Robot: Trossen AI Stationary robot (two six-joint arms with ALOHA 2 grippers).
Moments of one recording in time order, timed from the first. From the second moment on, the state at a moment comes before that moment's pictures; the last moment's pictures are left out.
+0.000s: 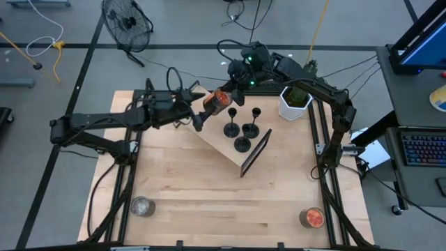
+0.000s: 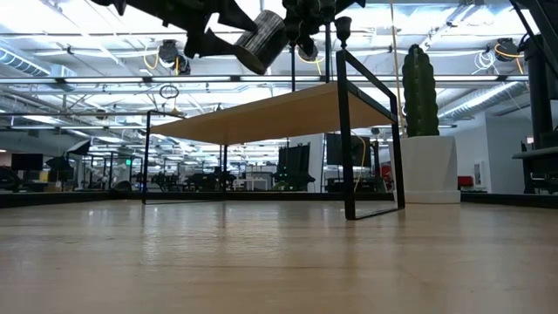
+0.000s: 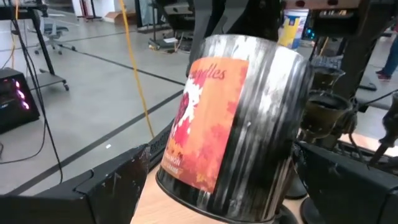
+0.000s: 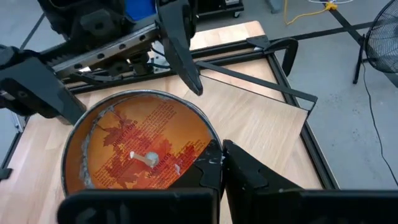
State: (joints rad) left arm 0.24 1.18 0.91 0.12 -0.22 -0.12; right arm -0.49 1.82 2.00 -0.77 -0.42 -0.09
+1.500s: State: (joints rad) left arm 0.28 1.29 0.91 0.24 -0.15 -0.05; right arm -0.40 1.83 1.99 -0.68 -0.41 -0.05
